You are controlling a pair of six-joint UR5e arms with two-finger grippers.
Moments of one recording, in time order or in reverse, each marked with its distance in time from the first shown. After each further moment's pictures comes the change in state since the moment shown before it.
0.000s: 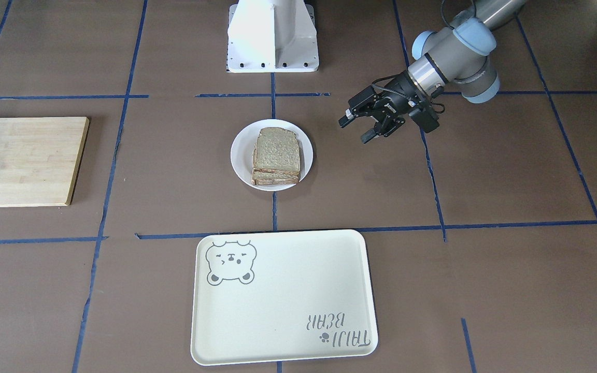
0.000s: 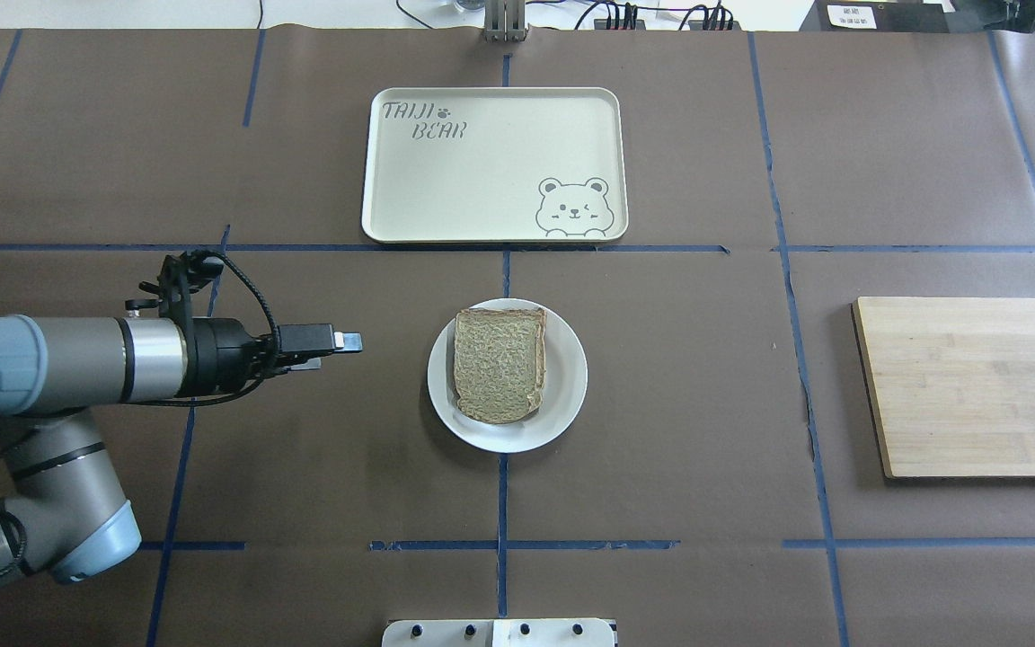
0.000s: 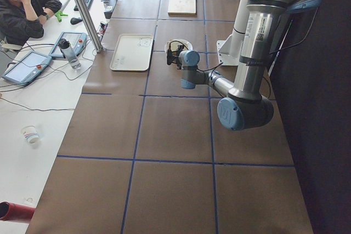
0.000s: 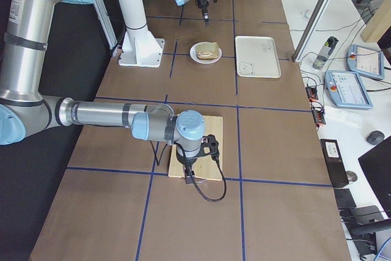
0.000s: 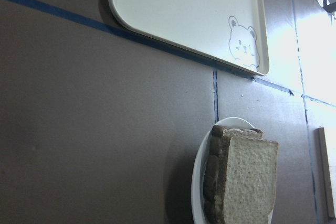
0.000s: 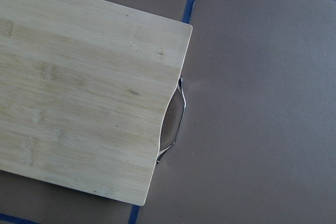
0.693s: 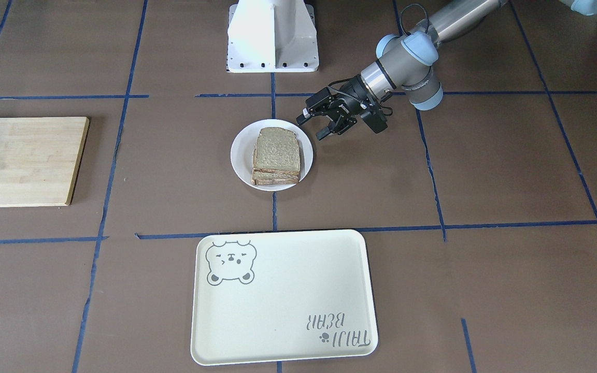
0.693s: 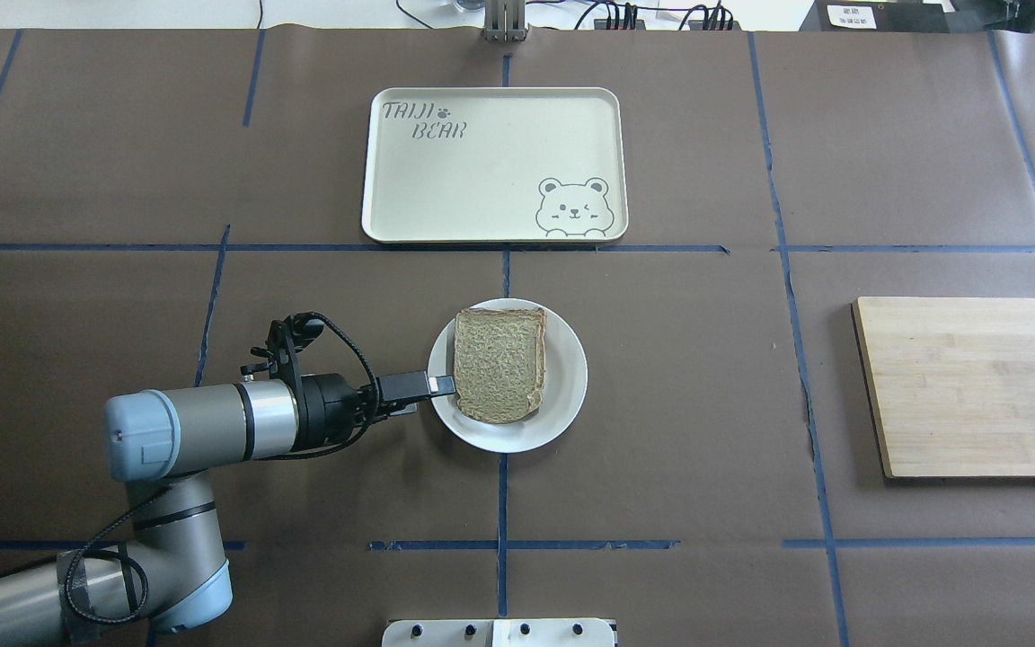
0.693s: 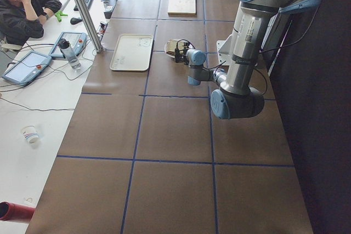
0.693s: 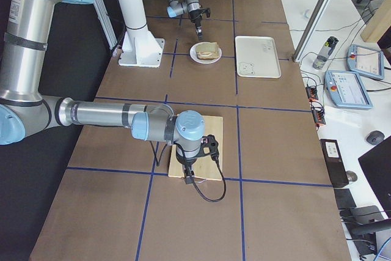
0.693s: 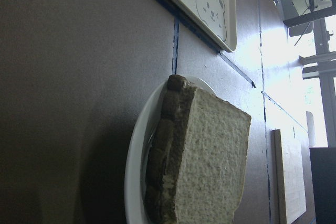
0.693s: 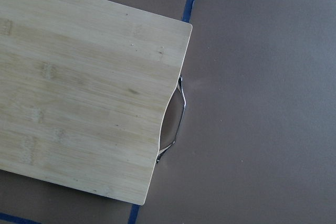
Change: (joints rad) left arm 0.129 -0.118 0.123 -0.068 0.127 -0.048; right arm 0.000 -0.001 0.000 0.000 0.000 0.000
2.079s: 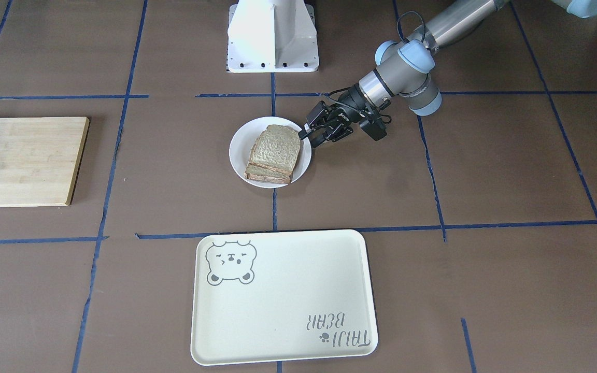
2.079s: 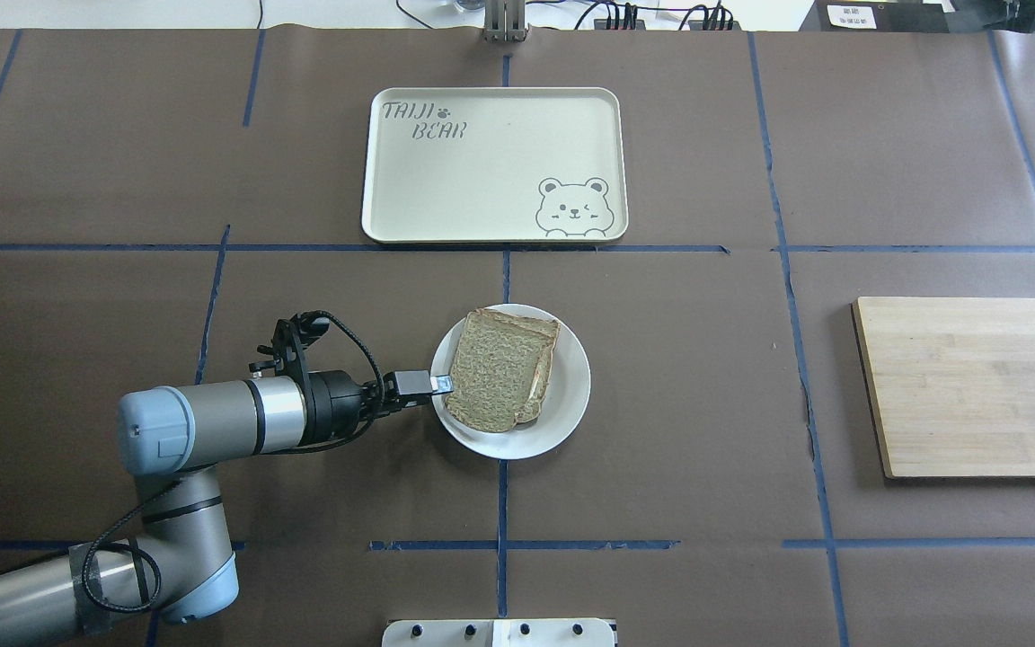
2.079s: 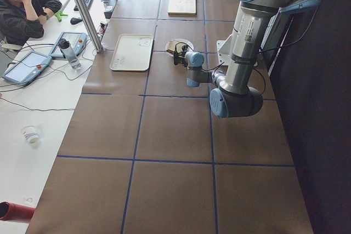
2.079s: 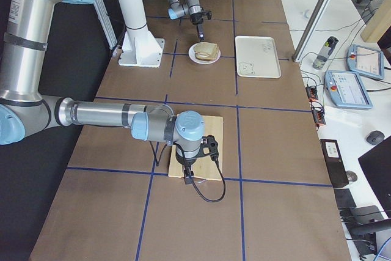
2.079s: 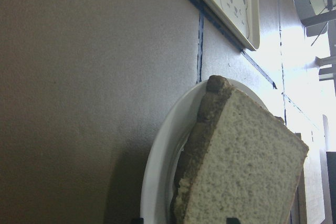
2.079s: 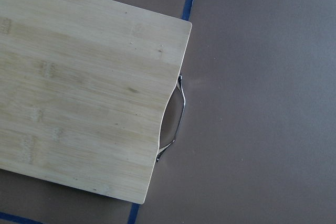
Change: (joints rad) left arm -0.013 -0.012 0.046 -0.002 0.002 -0.004; right arm 0.000 -0.002 -0.001 -0.001 0.000 0.000
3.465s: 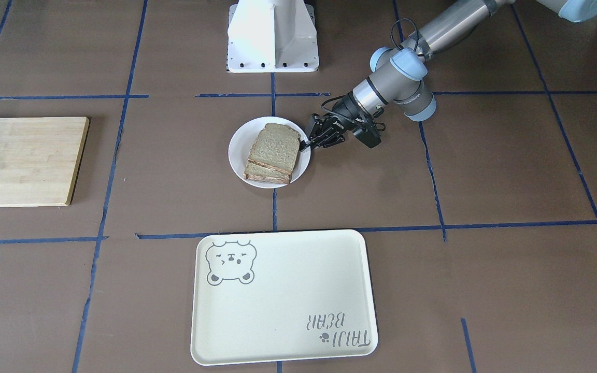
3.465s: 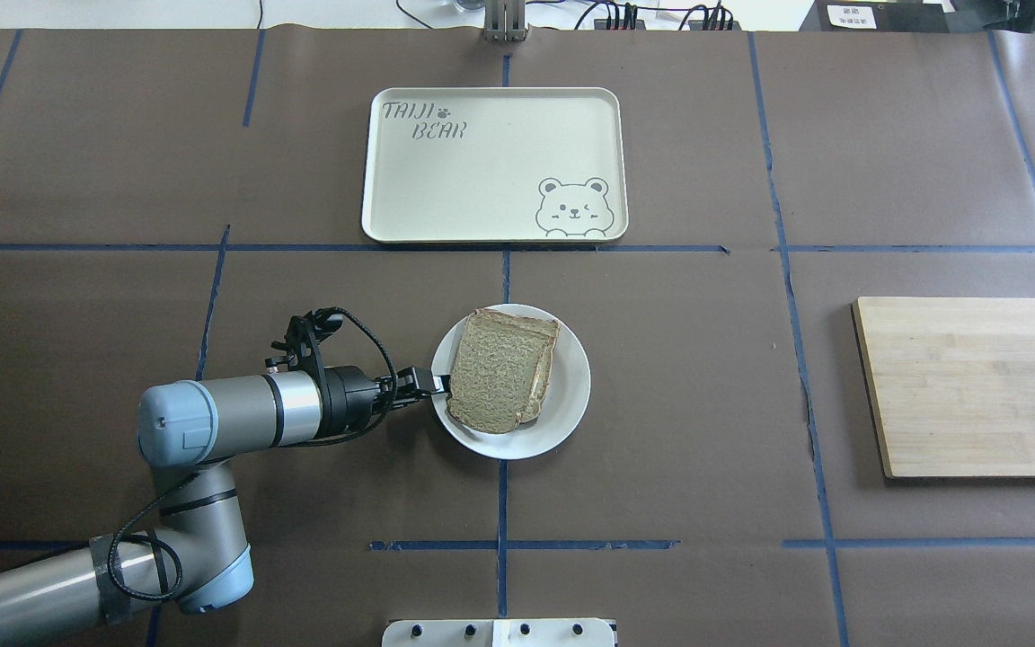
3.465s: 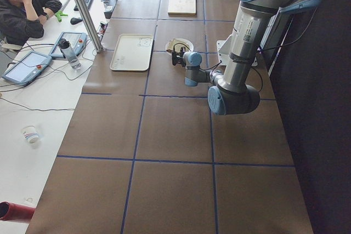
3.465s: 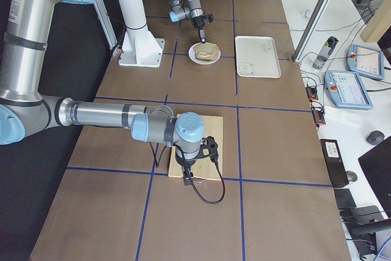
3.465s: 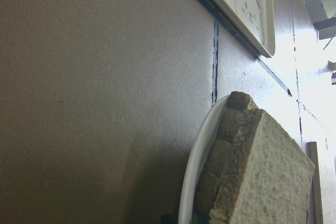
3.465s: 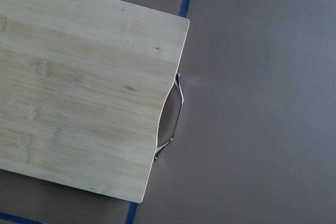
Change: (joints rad) left arm 0.000 -0.050 0.064 0.009 0.000 0.001; right arm 0.000 0.000 -0.008 0.000 -0.002 0.000
